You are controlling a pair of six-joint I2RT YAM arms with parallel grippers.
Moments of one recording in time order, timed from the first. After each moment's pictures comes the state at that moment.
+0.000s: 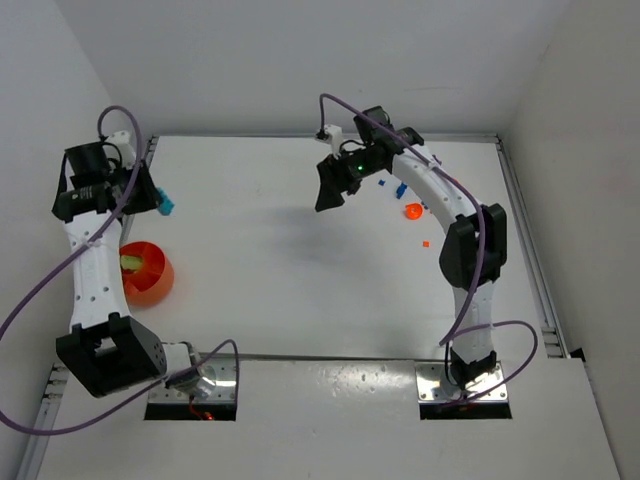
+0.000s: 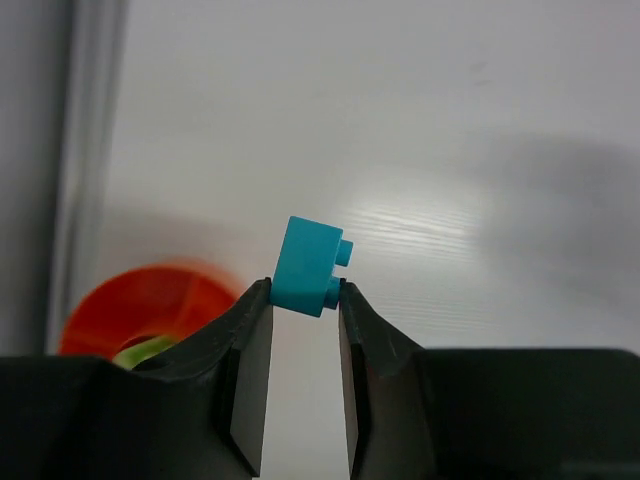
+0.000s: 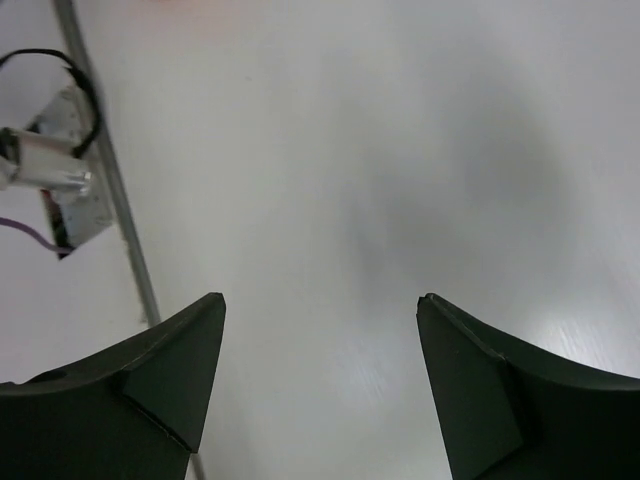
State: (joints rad) left arm 0.35 1.29 1.35 -0.77 0.35 0.03; right arm 0.45 2.07 1.94 -0.85 -0.79 -0.27
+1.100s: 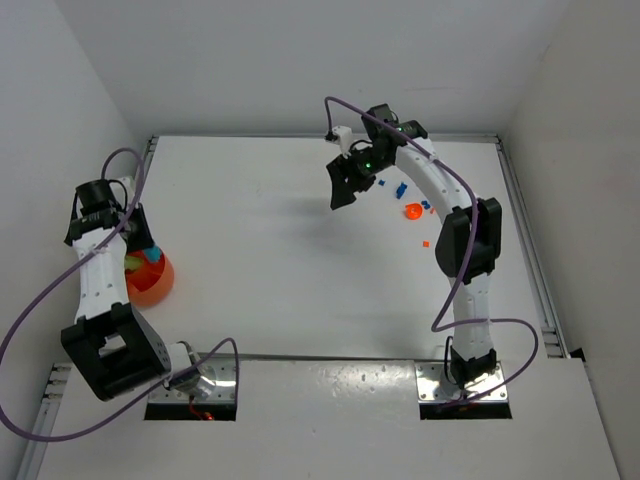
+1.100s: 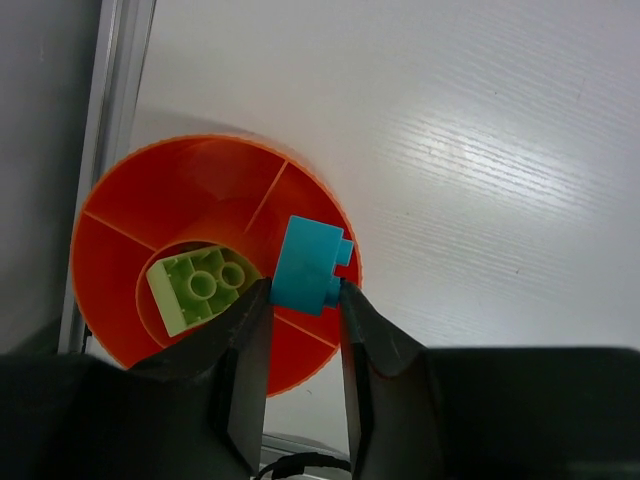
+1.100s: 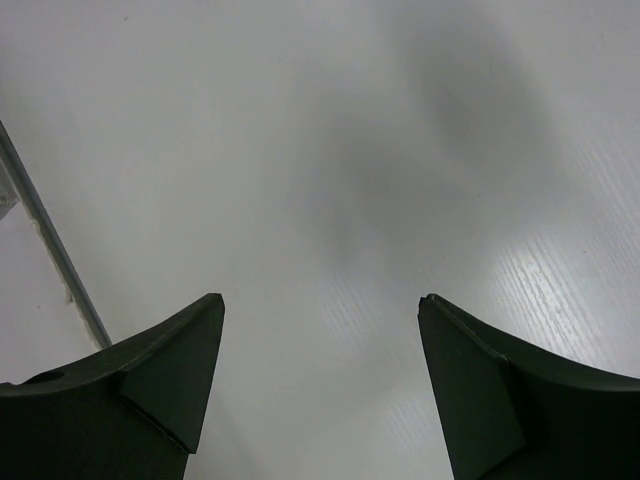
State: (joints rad) left arm 0.48 1.26 1.07 -0.73 0.09 0.10; right arm 0.37 2.16 2.04 -1.01 -0.63 -0.38
